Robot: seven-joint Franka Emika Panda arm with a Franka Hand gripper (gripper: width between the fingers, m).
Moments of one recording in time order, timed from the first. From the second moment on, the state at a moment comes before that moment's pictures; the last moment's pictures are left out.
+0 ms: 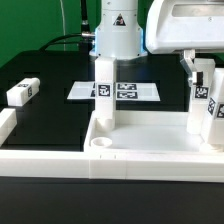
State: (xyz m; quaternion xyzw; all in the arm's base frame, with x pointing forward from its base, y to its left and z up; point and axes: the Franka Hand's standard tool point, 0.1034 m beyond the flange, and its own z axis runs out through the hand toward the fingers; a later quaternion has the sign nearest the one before) arm 0.635 0.106 0.122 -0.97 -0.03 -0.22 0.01
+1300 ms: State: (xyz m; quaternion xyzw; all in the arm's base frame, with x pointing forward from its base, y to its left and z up) arm 0.632 0.107 0.143 -0.99 -0.02 -0.10 0.02
